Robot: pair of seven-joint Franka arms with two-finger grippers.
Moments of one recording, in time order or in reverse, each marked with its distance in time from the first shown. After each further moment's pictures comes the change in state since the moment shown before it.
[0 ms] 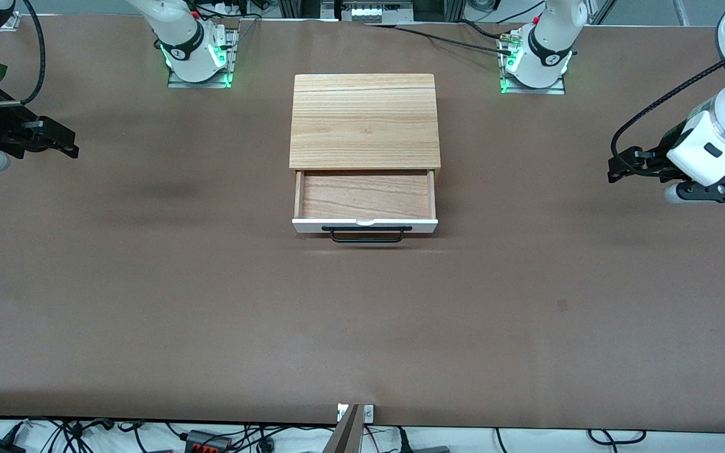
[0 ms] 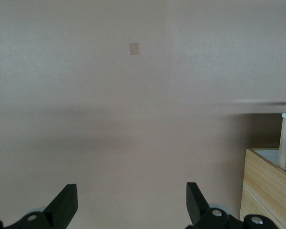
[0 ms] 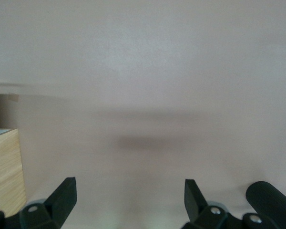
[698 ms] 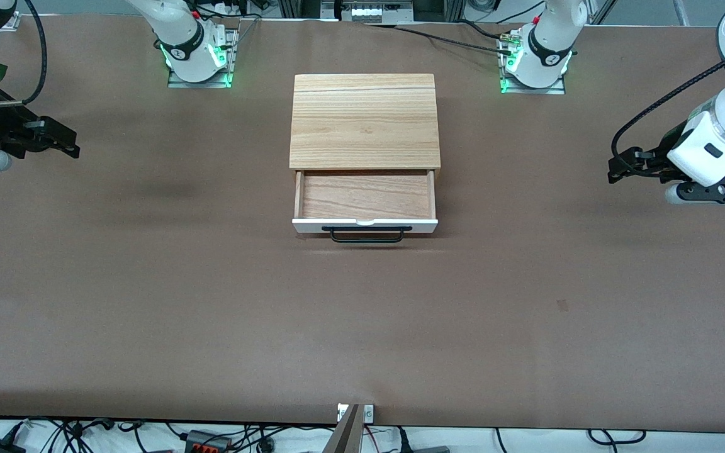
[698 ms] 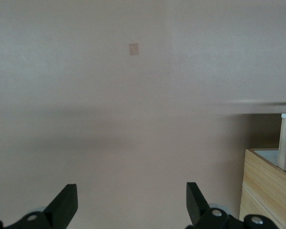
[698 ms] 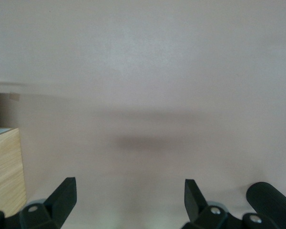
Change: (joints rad) left arm -0.001 0.003 -0.001 0.003 -0.001 0.000 0.000; right arm 0.007 0.000 0.005 0.000 0.000 -0.001 0.000
